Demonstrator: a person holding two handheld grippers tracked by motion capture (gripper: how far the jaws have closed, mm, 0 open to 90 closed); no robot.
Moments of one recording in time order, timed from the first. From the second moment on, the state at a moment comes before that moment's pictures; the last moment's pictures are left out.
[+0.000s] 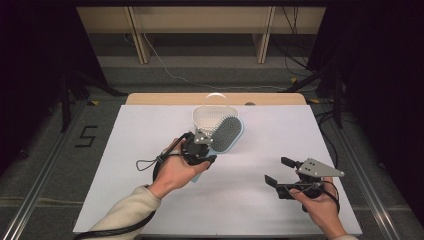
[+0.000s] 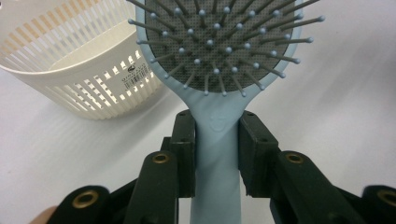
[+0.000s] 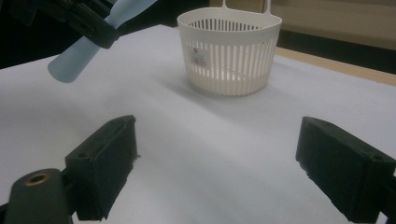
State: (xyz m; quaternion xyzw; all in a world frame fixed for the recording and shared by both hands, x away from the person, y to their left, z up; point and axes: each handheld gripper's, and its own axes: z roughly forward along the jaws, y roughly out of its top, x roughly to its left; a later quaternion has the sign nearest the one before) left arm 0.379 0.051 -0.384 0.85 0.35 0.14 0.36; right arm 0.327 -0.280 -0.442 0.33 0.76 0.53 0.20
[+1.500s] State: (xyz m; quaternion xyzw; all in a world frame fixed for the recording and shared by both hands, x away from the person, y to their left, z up) left arm 0.380 0.054 -0.381 0.84 0.36 0.15 0.38; right arm 0.328 -0.281 -0.442 0.33 0.76 0.53 0.20
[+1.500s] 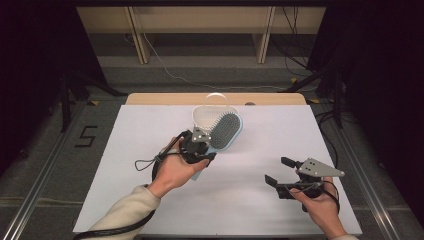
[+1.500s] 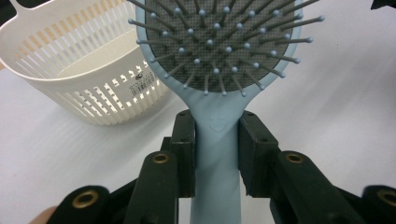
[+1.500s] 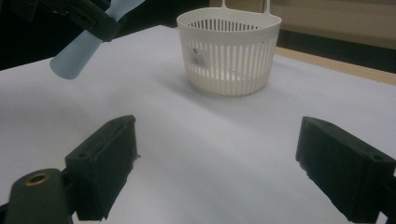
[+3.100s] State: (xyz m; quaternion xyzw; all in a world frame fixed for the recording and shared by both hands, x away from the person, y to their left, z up) left arm 0.383 0.059 -0.376 0.82 0.37 0.16 0.41; right arm 0.327 -0.281 -0.442 0.33 0.76 0.53 0.20
